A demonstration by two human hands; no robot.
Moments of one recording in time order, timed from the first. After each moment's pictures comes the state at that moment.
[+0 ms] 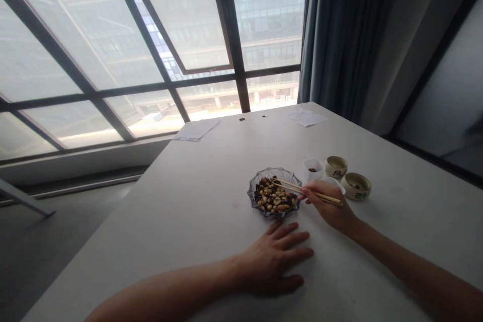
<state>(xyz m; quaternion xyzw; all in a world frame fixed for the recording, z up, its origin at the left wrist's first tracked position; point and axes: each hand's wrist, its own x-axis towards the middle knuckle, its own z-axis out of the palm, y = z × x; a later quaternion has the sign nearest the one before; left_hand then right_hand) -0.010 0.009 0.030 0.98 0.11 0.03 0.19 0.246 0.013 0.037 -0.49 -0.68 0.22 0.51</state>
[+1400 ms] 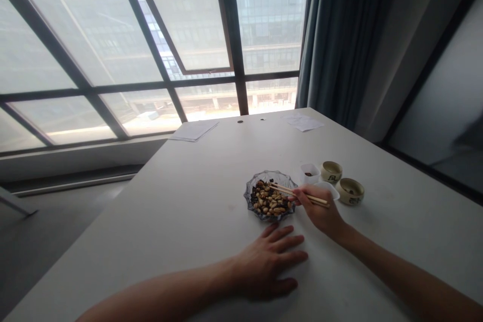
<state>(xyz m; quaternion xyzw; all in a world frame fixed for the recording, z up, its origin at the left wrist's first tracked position) -0.011 0.009 0.028 0.97 0.11 0.04 0.19 0.226 0.018 0.032 -0.49 -0.64 0.23 0.55</state>
